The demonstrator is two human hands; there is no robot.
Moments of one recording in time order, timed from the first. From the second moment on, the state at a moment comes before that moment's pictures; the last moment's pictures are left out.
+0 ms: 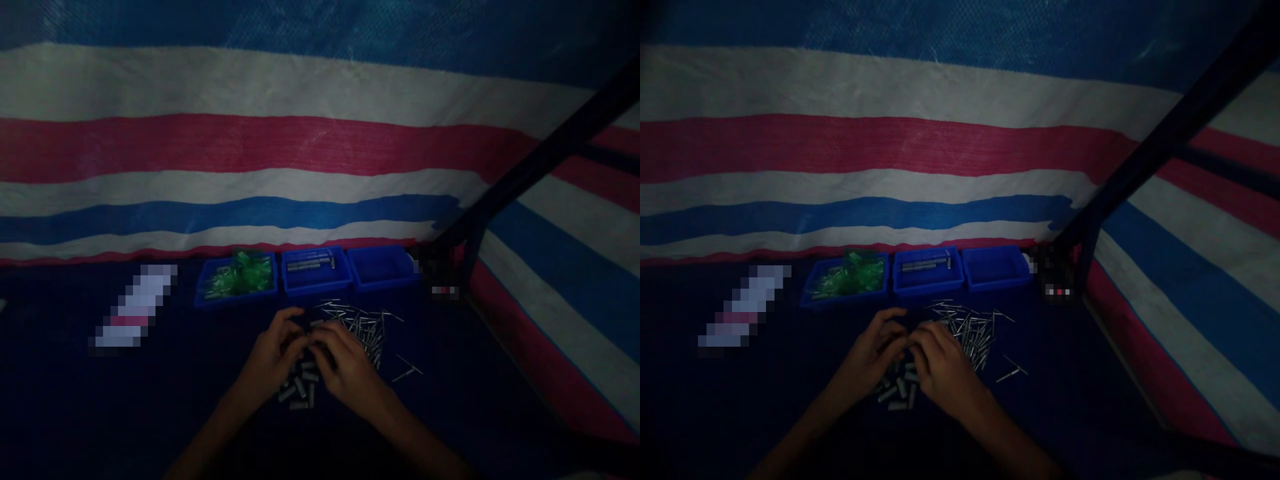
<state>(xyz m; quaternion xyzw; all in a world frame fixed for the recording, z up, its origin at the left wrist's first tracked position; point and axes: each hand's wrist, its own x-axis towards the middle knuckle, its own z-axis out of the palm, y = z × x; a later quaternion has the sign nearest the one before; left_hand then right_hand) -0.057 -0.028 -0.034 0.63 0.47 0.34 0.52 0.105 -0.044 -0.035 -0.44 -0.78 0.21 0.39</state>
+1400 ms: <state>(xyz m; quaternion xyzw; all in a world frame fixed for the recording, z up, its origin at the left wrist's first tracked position) -0.040 -0.038 -0.039 0.83 0.52 0.17 0.15 0.123 0.111 -0.003 -0.51 -0.85 -0.10 -0.03</state>
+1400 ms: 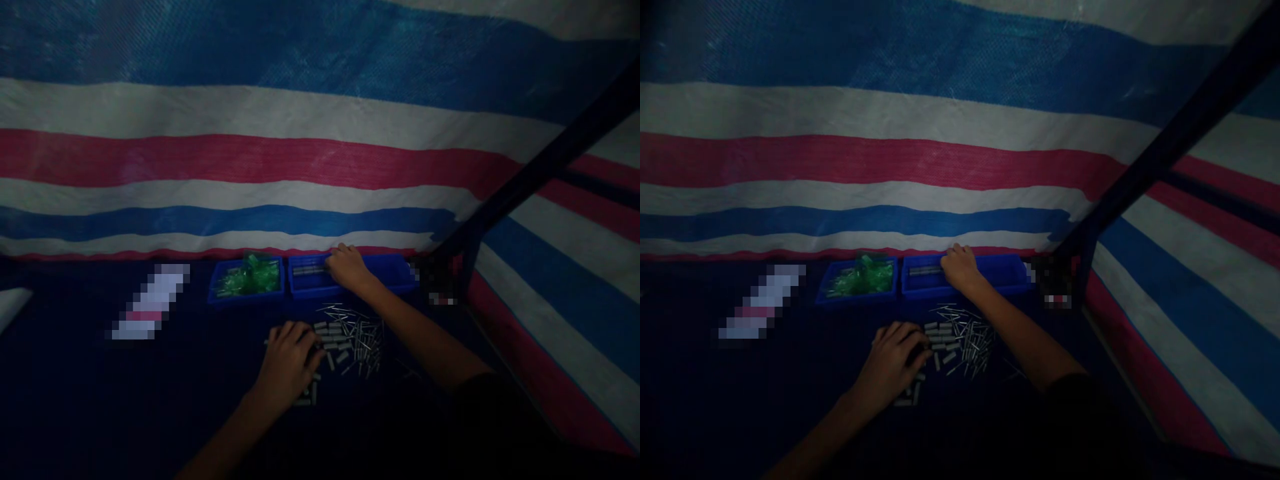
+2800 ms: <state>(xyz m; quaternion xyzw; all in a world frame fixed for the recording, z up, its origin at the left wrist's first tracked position) -0.060 -0.025 -0.035 0.72 0.46 0.35 0.37 0.102 -0.043 -0.036 -0.45 -0.75 0.20 0.44</state>
